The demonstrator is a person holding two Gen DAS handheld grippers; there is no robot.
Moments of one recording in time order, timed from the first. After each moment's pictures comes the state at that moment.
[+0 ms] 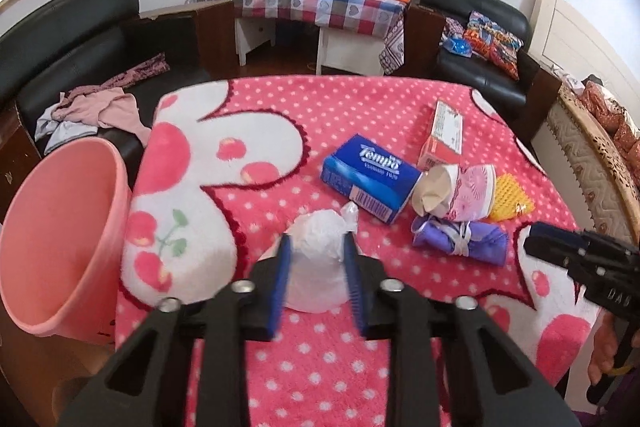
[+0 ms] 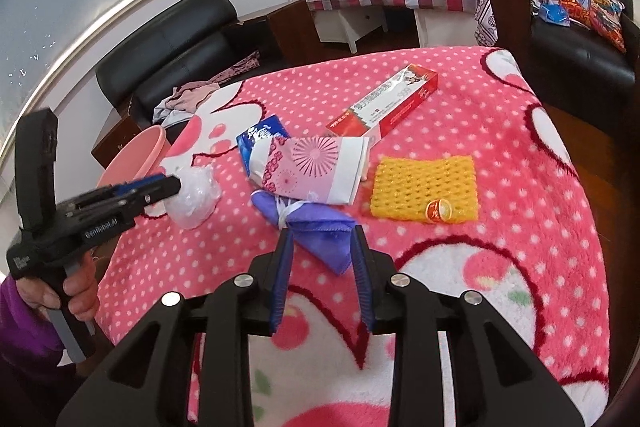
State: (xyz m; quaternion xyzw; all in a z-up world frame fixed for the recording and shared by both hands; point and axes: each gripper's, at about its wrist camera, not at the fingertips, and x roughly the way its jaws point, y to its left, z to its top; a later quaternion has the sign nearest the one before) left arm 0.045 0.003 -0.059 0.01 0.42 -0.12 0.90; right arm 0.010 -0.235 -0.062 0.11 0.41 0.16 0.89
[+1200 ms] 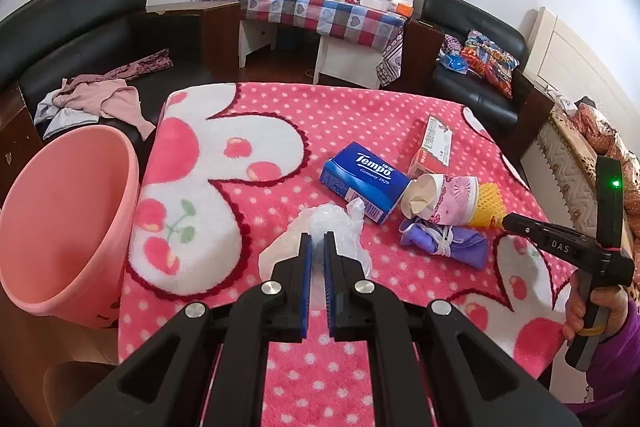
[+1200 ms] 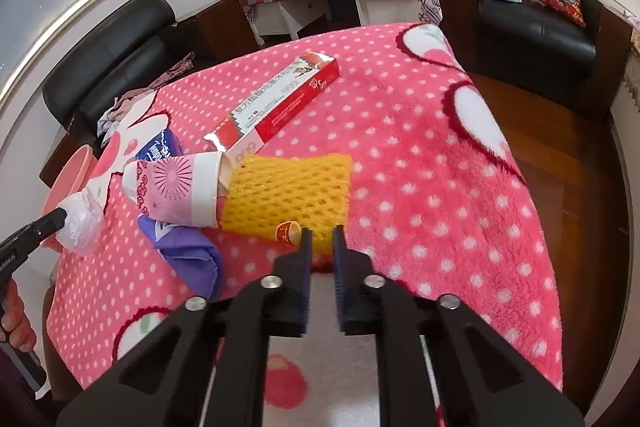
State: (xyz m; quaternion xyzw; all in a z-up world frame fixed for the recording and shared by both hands) left arm 0.027 0.019 -0.042 -0.03 0.41 -0.13 0.90; right arm 0.037 -0.288 -0.089 0.11 0.44 0.07 0.89
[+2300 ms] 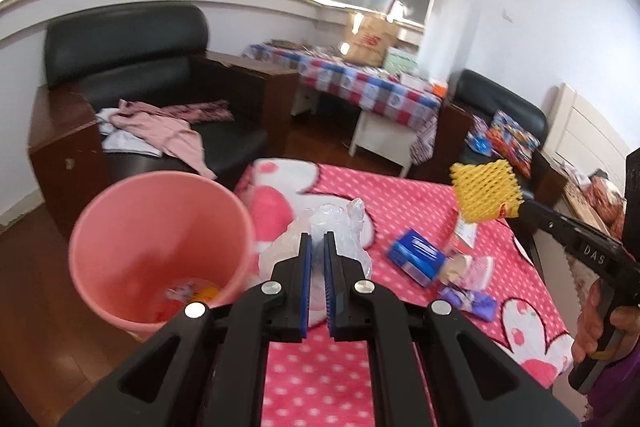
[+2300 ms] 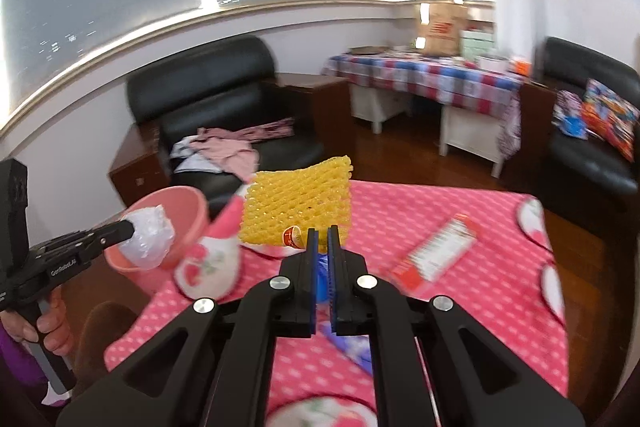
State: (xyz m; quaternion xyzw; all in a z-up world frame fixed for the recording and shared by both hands) left arm -0.018 0.119 0.021 -0.09 0.29 -0.05 0.95; right arm 0.030 -0.144 0.036 0.01 0.29 0.20 0.94
